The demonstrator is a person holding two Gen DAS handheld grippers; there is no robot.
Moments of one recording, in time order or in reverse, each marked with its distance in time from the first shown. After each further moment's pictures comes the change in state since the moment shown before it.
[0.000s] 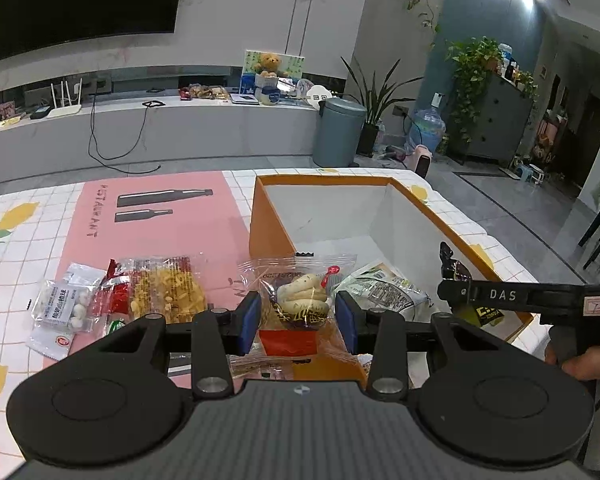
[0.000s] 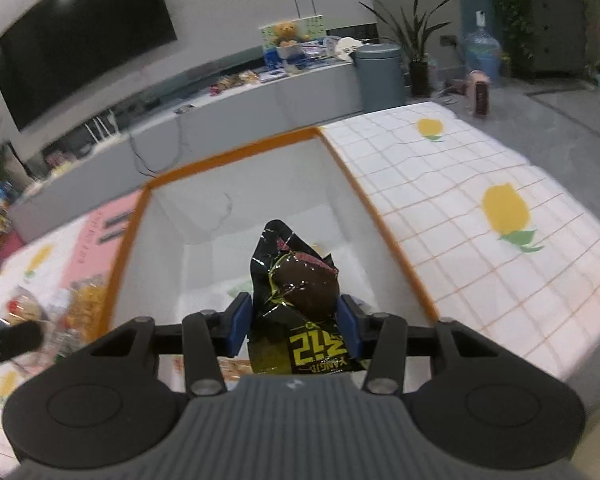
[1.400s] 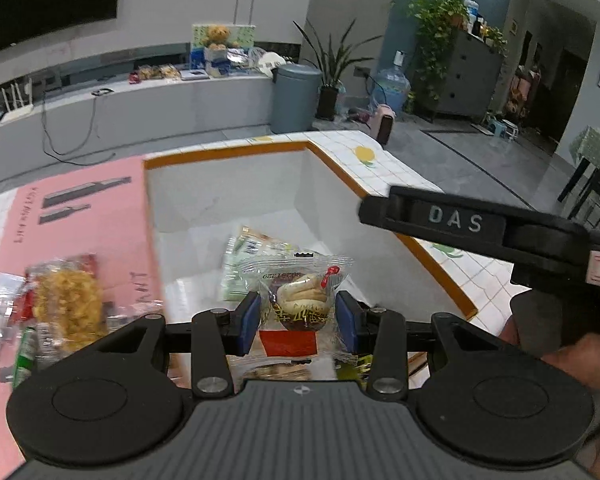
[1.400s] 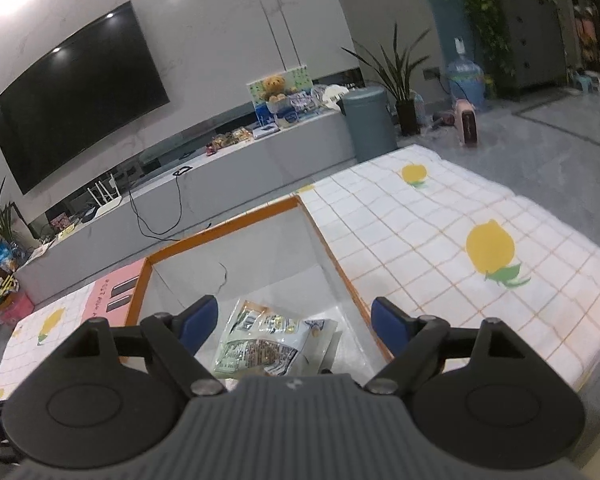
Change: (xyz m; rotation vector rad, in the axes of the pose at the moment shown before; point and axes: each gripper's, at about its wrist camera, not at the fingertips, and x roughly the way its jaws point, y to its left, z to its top) left arm 0.051 -0.093 0.004 0.089 0.110 -0.068; right arm -0.027 -0.028 0.018 0.109 -0.189 0.058
